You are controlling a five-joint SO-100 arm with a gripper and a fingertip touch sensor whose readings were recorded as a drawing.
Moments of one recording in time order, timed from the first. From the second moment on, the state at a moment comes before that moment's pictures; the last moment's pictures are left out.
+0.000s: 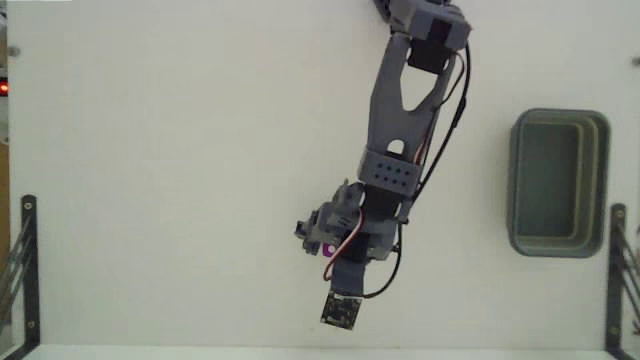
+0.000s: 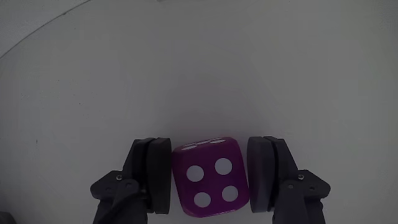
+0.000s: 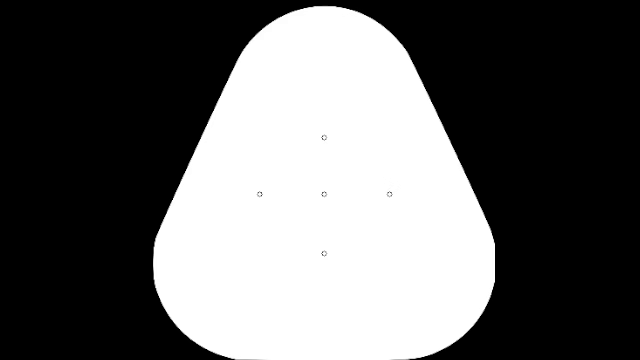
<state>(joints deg) 14.5 72.1 77.5 53.1 -0.3</state>
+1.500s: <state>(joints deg) 14.5 72.1 77.5 53.1 -0.3</state>
